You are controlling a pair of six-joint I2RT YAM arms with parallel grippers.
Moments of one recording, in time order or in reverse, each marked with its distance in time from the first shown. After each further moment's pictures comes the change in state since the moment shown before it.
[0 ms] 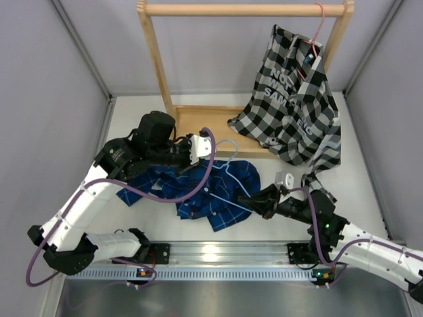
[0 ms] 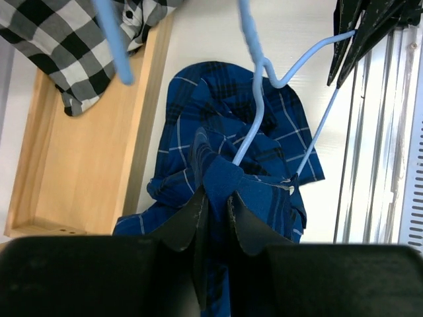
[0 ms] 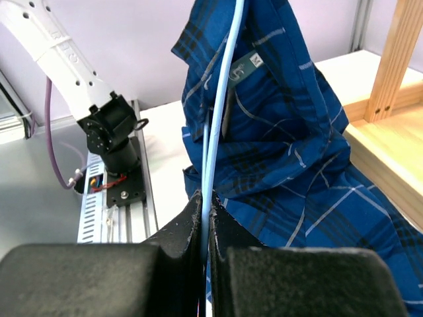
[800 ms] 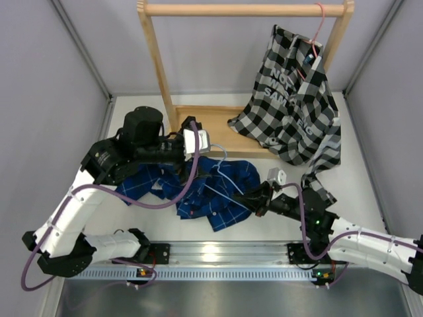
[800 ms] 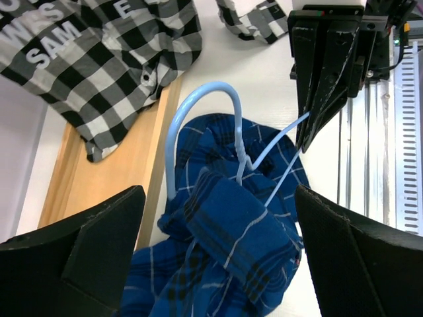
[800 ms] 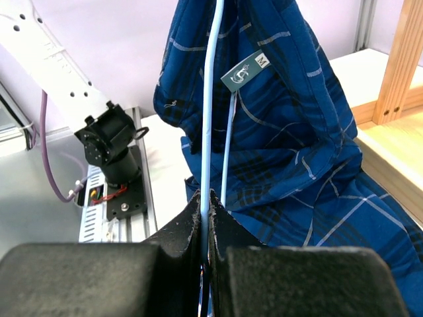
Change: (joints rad) left arm -0.006 -0.008 0.091 0.052 0.096 -0.029; right arm 0.016 0.179 0.007 0.176 0.029 0.035
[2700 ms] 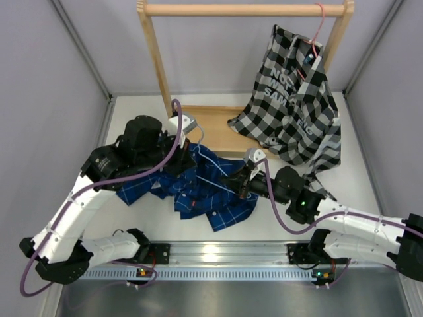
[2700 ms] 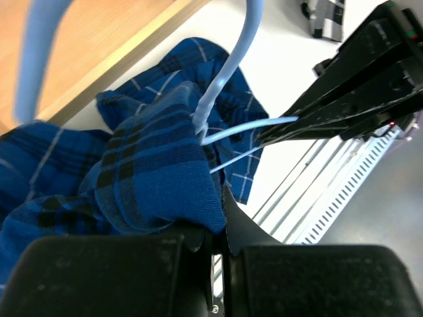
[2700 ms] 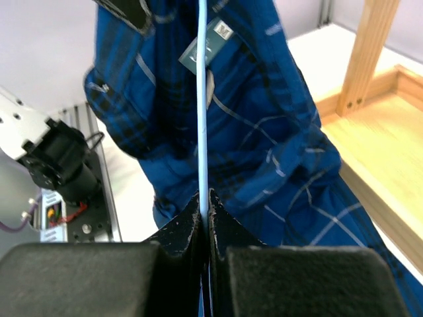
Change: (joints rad) left arm 0.033 -0.077 -0.124 -0.053 -0.319 -0.634; right arm 0.010 0.282 0.316 -0.200 0.111 -0.066
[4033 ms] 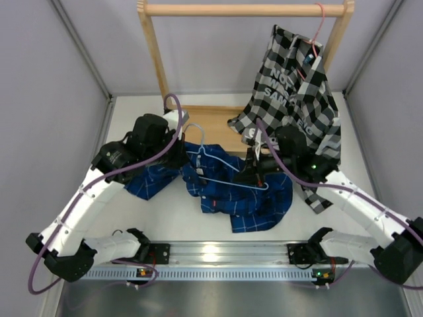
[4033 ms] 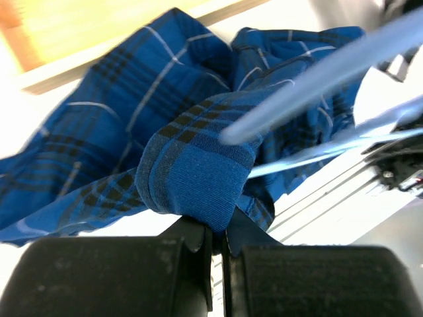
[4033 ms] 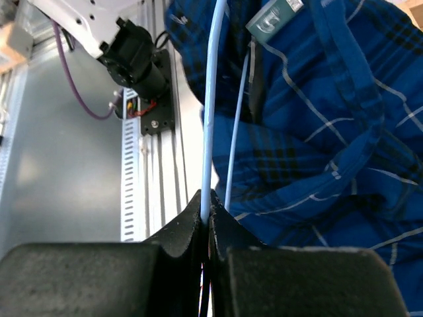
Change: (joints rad) left arm 0.064 0.037 -0.071 0.026 -0.146 -0.189; right arm -0.364 0.106 0.380 -0.739 -0.695 -0.129
